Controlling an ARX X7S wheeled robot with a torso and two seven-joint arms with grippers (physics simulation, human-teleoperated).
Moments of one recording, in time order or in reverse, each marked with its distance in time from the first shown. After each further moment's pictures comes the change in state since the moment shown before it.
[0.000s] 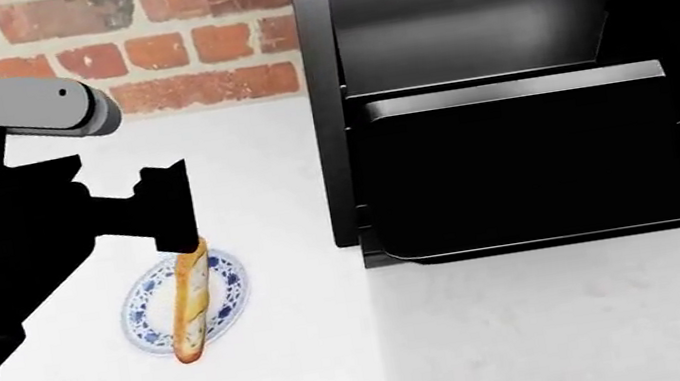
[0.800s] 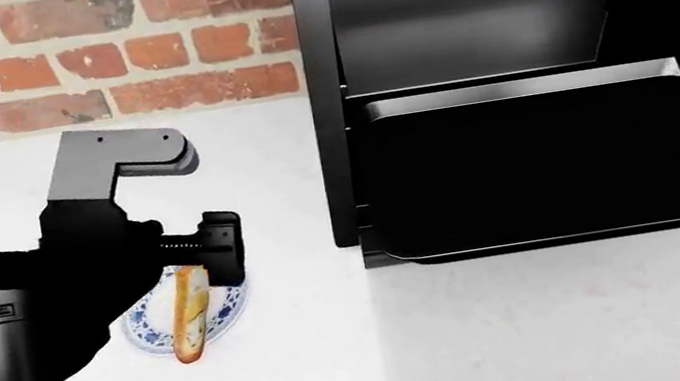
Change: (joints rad) left arm 0.052 0.084 0.181 -0.196 0.007 0.045 -0.110; right arm 0.058 0.021 -0.027 0.008 0.063 0.029 0.039
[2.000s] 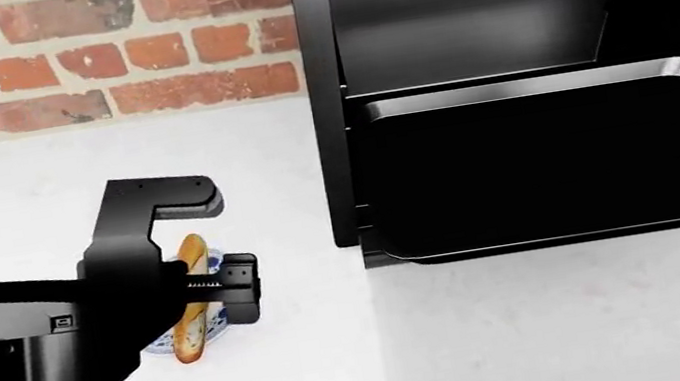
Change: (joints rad) left arm 0.080 0.004 0.091 -0.072 0.031 0.050 0.014; right arm -0.032 0.042 0.023 -0.030 0.010 -0.043 -0.019
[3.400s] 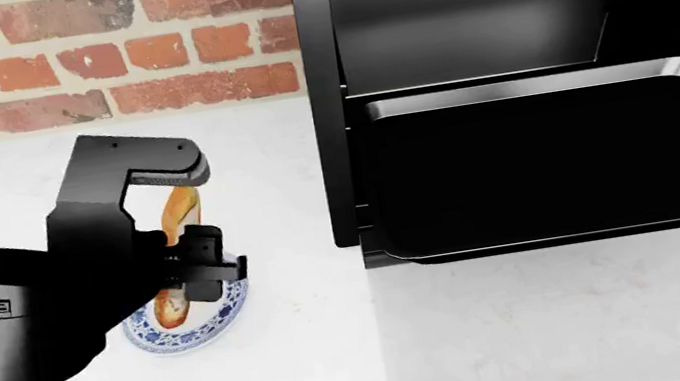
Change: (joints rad) left arm -0.151 -0.061 0.058 0.047 -0.176 -0.016 -0.093; right arm -0.052 0.085 0.061 -0.027 -0.021 -0.031 -0.055
